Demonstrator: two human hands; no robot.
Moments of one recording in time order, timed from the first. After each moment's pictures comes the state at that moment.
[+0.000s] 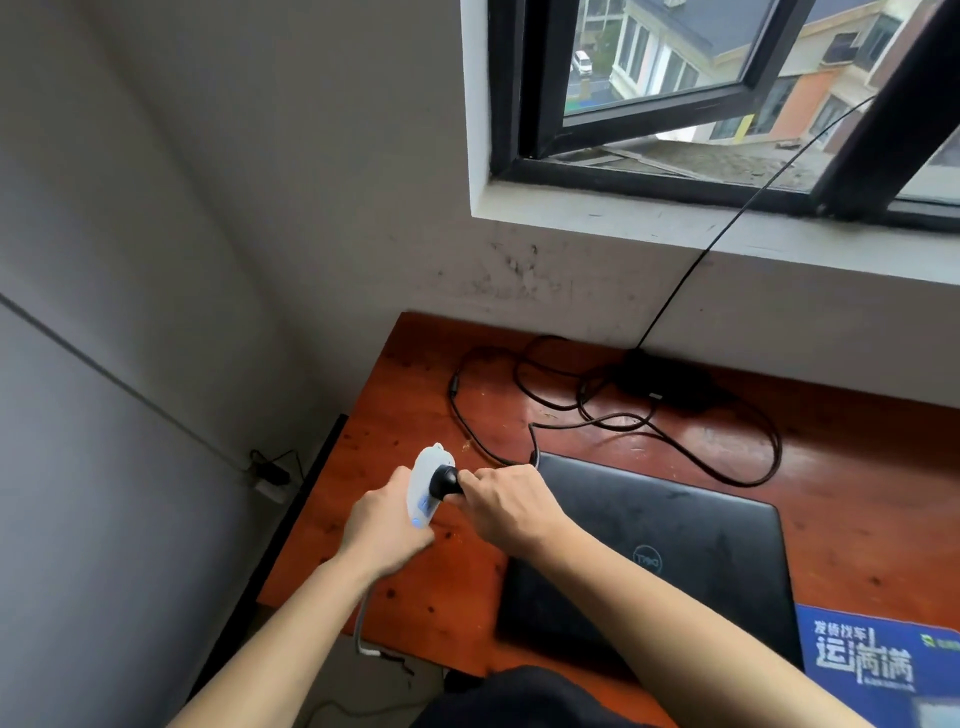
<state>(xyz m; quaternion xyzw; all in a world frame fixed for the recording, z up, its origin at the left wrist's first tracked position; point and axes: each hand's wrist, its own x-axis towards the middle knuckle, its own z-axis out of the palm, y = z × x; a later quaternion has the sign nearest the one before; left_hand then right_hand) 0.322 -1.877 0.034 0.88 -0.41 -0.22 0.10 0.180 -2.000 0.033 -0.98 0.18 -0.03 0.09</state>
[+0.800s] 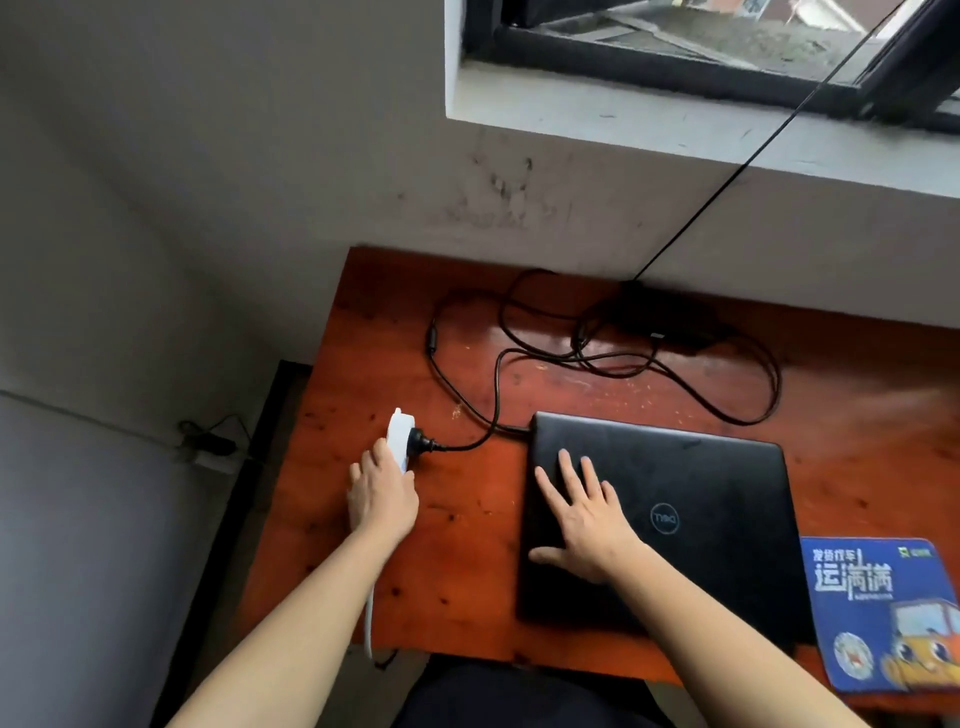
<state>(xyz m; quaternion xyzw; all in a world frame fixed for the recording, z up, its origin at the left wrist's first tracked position) 0.373 -1.927 -0.092 0.91 -0.33 -0.25 0.07 0.120 -2.012 -0.072 -0.85 0.39 0.30 0.17</state>
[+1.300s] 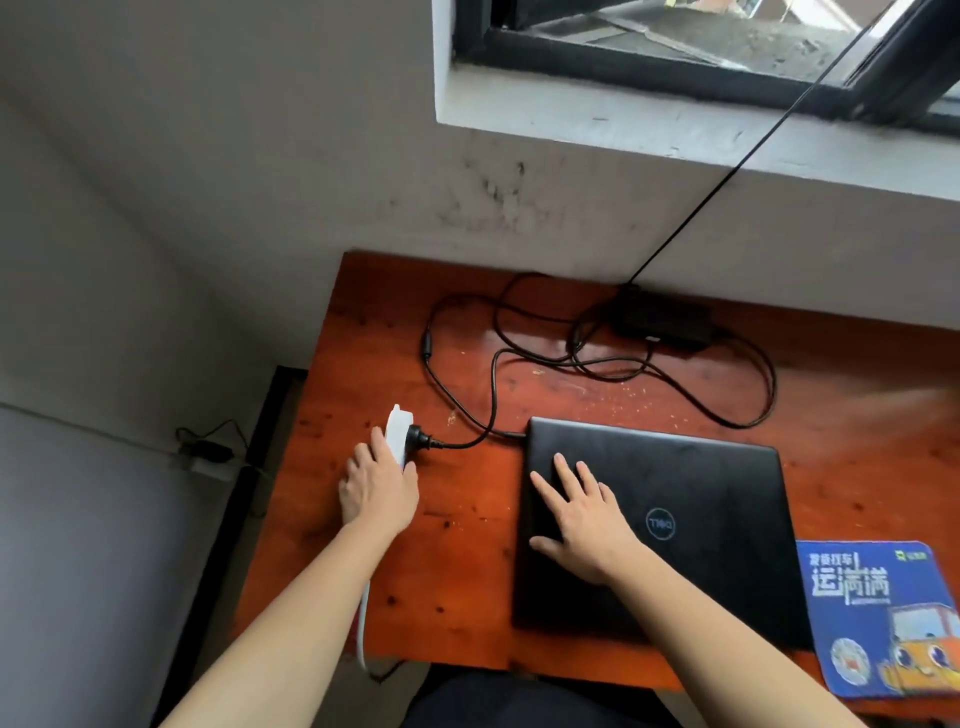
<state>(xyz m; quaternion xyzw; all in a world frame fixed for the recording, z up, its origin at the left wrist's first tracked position) 0.380 -1.938 -0.085 0.90 -0.36 -0.23 0.03 0.119 -2.018 -0.069 -0.86 0.41 0.26 0.17</state>
